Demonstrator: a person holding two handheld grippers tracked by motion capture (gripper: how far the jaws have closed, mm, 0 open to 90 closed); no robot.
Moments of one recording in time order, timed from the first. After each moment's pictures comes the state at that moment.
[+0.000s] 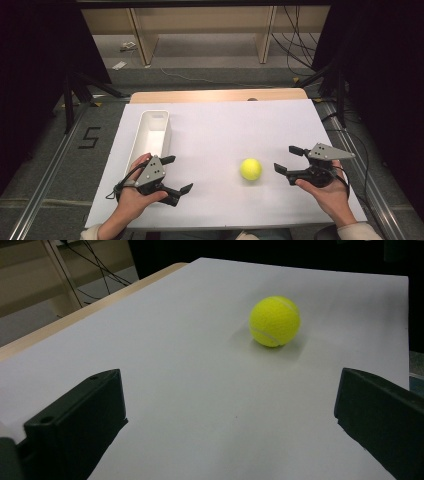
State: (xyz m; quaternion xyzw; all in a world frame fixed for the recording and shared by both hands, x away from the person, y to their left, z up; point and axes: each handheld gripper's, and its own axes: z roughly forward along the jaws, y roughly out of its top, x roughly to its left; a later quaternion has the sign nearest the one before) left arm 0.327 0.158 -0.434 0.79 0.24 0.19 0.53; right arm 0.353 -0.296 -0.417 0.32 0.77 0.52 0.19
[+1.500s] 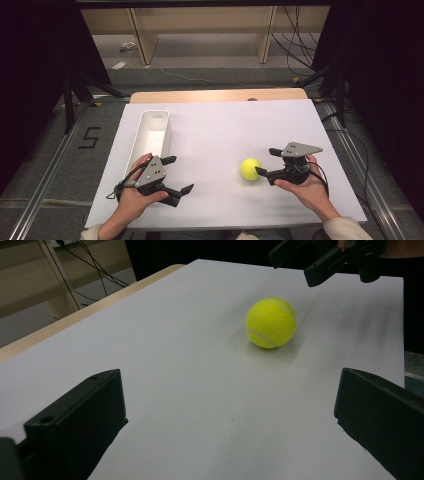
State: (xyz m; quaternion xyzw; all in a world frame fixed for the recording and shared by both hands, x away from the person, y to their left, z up) left arm 0.326 0.156 -0.433 0.79 0.23 0.18 0.53; right arm 0.374 -0.248 -0.435 0.30 0.82 0.47 0.15
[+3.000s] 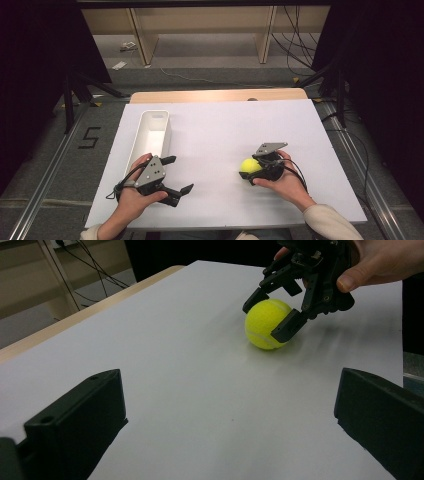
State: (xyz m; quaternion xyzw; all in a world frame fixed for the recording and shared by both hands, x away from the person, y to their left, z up) left arm 0.325 0.157 -0.433 0.79 0.23 0.18 0.53; right arm 0.404 -0.202 -0.471 0.31 0.87 0.38 0.10
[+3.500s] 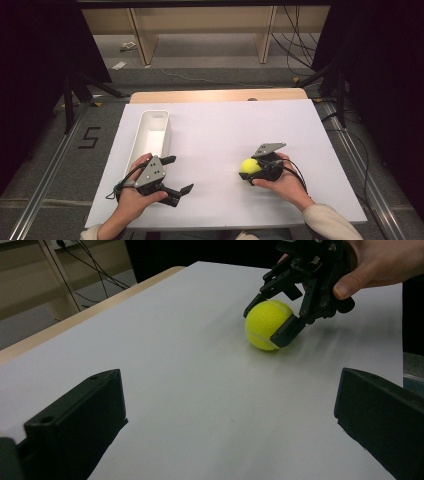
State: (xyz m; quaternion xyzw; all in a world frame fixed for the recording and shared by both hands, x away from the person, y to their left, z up) left arm 0.325 0.157 -0.432 0.79 0.23 0.18 0.53; right arm 0.404 -0.201 -0.474 0.31 0.87 0.37 0.09
